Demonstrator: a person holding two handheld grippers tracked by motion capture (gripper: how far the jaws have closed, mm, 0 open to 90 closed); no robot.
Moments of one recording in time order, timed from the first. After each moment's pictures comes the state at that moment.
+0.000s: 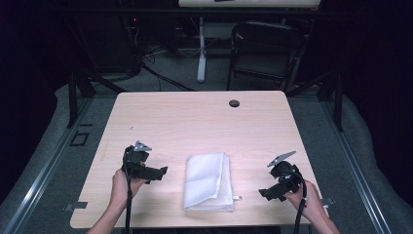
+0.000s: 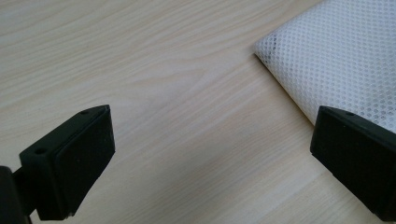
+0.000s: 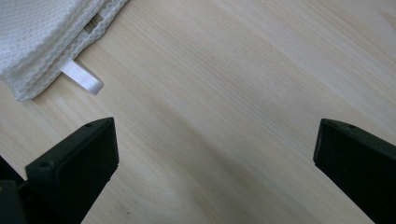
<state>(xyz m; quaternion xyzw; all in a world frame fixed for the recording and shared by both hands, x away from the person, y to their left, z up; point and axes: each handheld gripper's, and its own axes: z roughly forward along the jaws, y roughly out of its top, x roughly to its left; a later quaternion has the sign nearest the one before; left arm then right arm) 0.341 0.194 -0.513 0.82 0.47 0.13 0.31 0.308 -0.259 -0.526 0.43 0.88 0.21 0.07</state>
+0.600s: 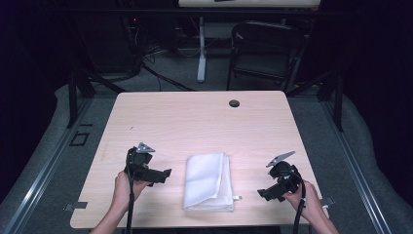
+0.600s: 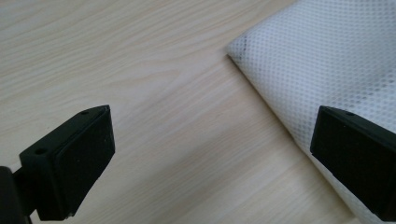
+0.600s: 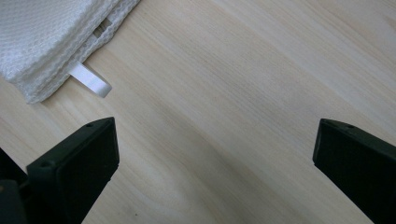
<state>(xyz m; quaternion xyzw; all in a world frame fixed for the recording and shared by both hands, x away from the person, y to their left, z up) 0.328 0.179 -0.501 0.82 0.45 0.11 0.32 0.306 -0.255 -0.523 0.42 0.88 0.21 0.07</state>
